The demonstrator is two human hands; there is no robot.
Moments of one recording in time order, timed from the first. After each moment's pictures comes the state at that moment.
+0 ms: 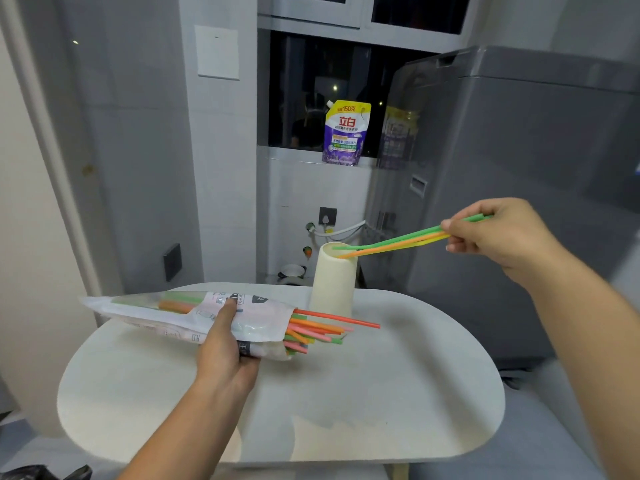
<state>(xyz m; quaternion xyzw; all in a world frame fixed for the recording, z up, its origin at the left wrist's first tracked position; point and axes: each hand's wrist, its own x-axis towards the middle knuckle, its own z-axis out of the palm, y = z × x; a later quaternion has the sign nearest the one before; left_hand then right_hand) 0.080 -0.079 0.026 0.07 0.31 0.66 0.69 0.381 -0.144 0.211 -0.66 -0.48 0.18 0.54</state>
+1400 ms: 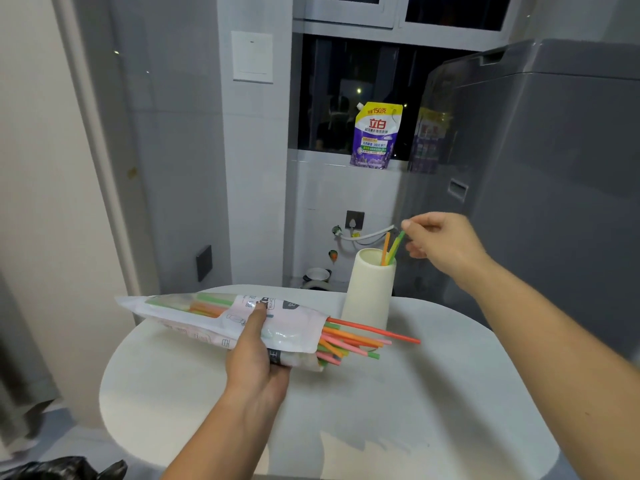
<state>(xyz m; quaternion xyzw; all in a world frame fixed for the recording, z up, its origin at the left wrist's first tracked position) 0.074 -0.077 0.024 0.05 0.30 0.66 0.69 0.324 -0.053 0.165 -0.65 -0.54 0.16 0.51</state>
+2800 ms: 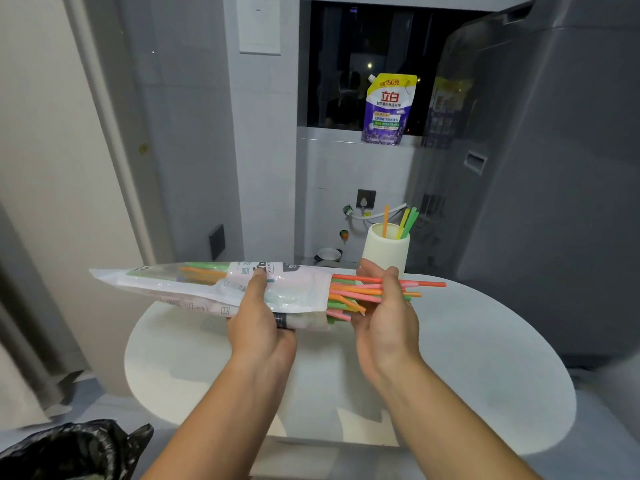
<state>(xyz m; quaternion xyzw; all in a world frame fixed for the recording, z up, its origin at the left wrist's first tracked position) 0.065 -0.082 0.042 0.05 0.32 0.71 0.63 0.182 -0.131 0.077 -0.45 -0.21 0.49 0.72</state>
